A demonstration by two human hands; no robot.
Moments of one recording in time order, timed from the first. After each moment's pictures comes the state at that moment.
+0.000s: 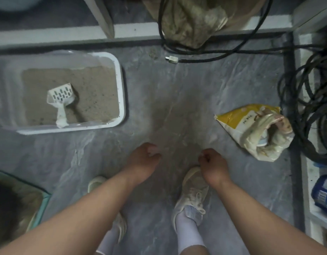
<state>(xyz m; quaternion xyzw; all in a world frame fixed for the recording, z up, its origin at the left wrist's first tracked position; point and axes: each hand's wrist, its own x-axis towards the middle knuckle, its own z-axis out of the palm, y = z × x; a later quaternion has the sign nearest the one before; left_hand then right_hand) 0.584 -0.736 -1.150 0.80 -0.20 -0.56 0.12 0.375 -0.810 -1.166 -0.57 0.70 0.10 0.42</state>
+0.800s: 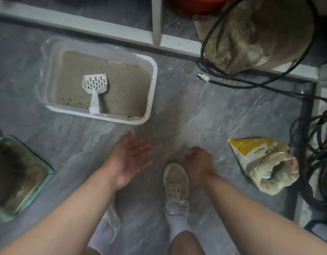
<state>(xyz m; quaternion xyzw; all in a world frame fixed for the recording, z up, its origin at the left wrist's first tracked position) 0.670 -0.695 -1.114 0.55 0.31 -0.59 0.49 0.482 -0.824 -1.162 -0.66 0.60 0.23 0.39</state>
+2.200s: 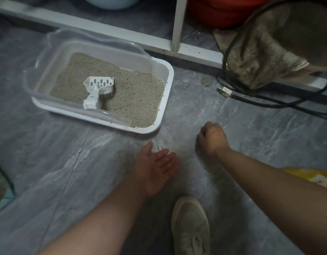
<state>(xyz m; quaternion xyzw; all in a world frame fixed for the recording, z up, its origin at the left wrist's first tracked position) 0.630 -0.707 -1.290 0.41 0.31 -0.59 0.62 0.536 -0.915 -1.344 -0.86 0.45 0.08 0.22</state>
